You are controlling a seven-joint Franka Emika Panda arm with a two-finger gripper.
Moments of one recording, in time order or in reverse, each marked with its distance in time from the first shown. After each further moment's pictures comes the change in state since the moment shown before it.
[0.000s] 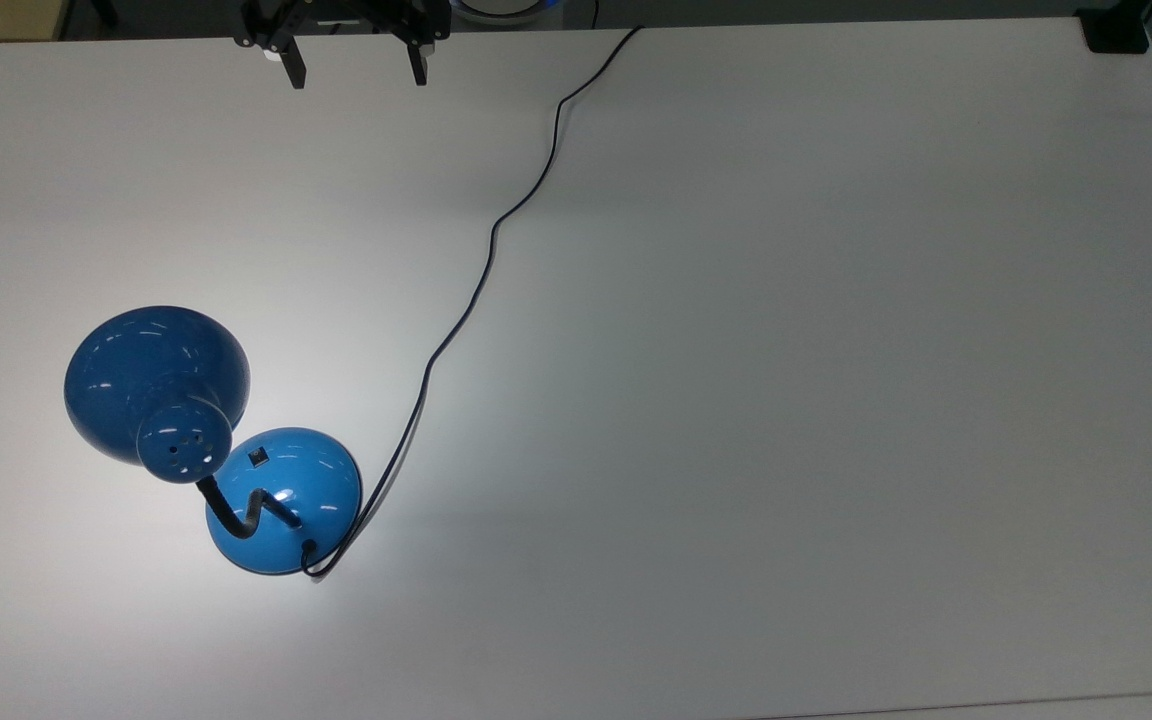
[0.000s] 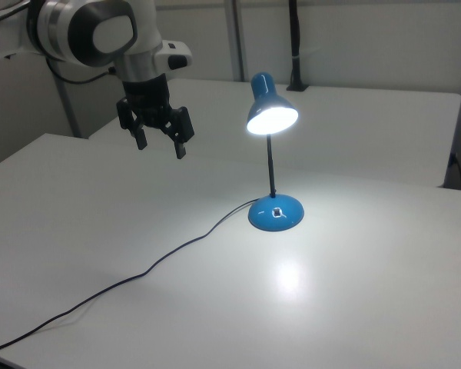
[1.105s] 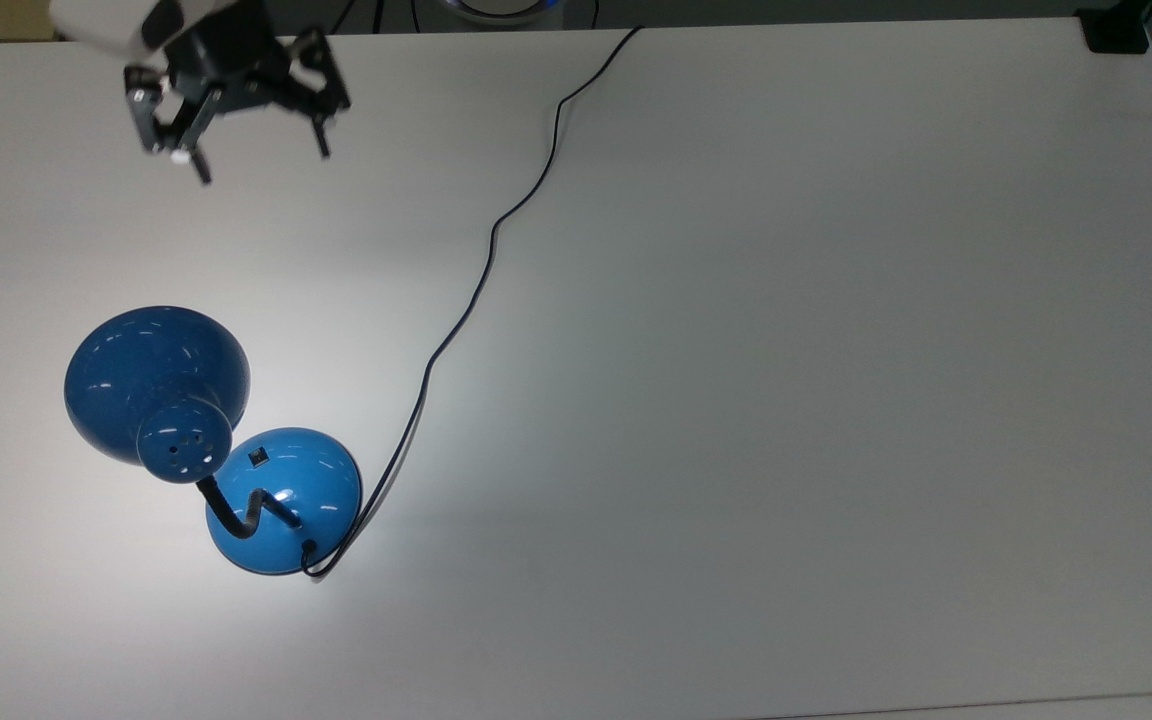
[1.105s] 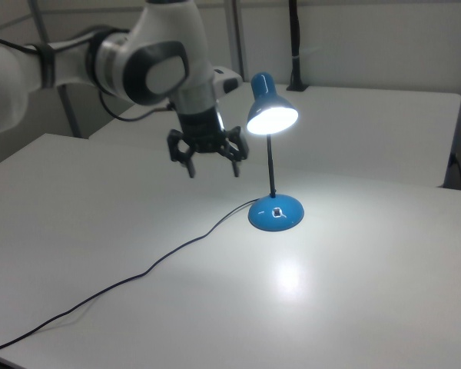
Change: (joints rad) arm -0.115 0.127 -0.010 -0.019 -0.003 0.211 -0.434
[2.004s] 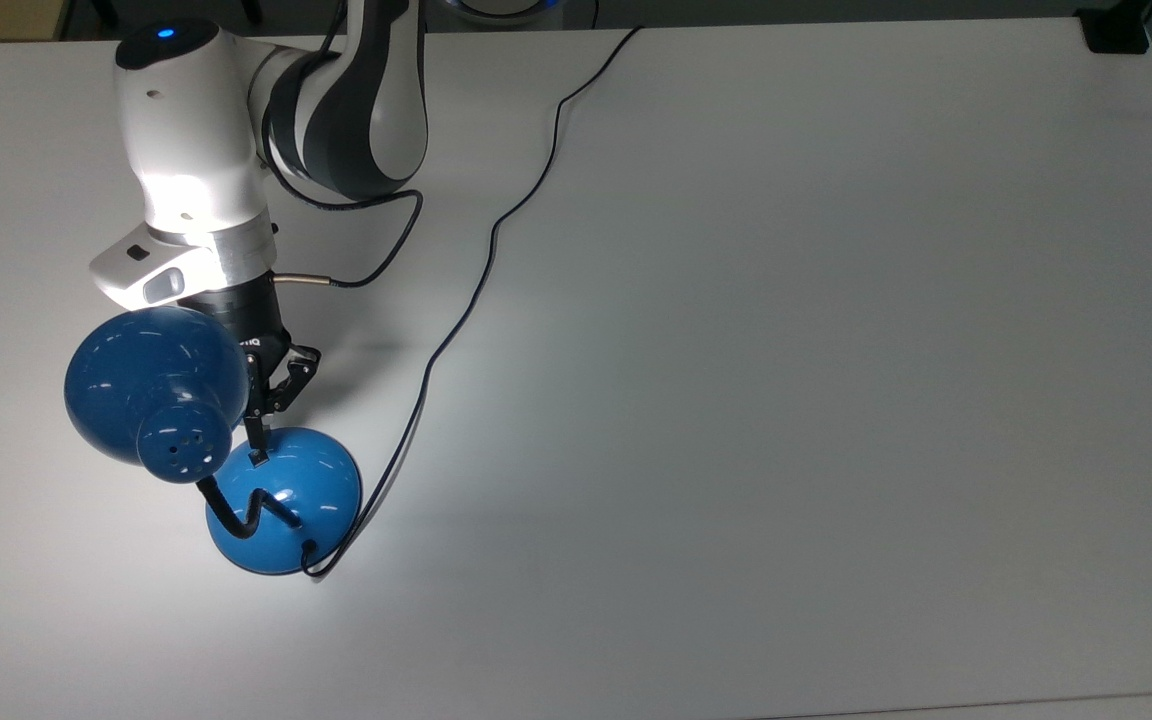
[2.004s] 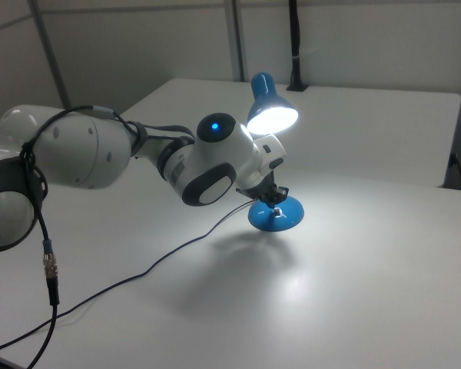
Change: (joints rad) arm -0.047 0.413 0.062 -0.004 0.342 0.802 -0.002
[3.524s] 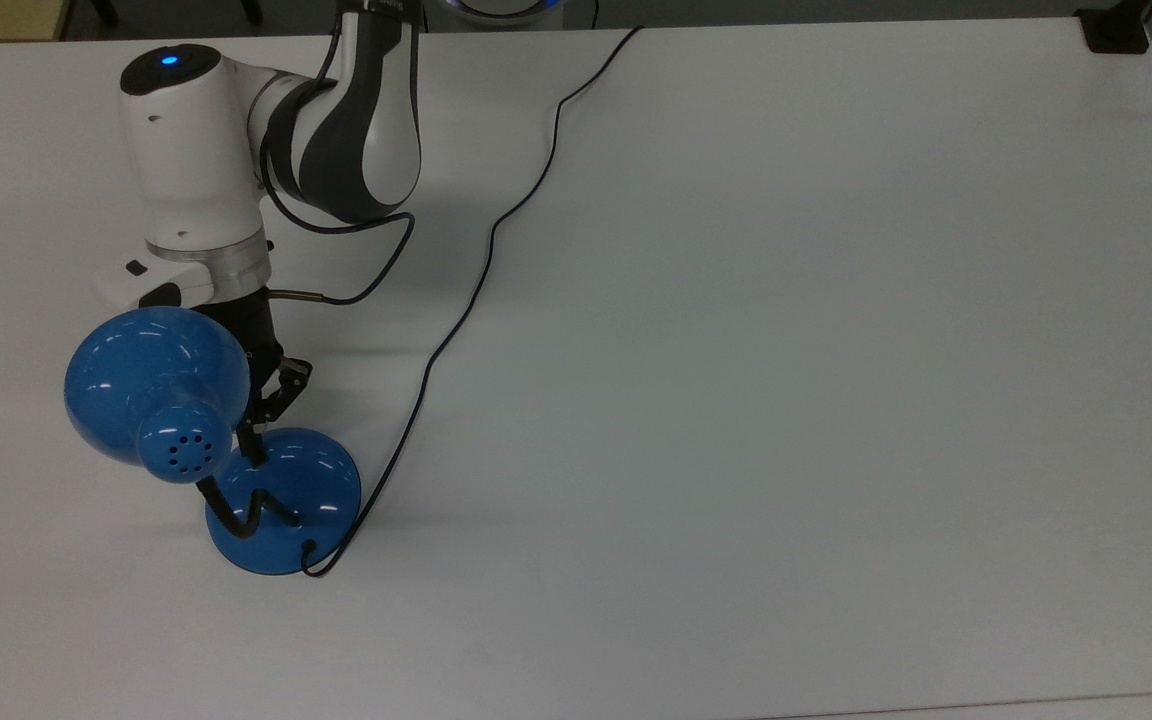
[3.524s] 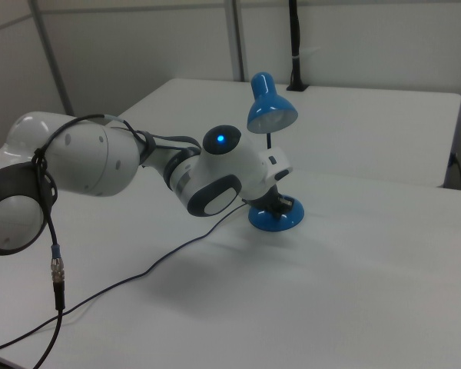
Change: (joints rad) arm -0.014 0.041 0.000 0.001 0.007 0.038 -0.005
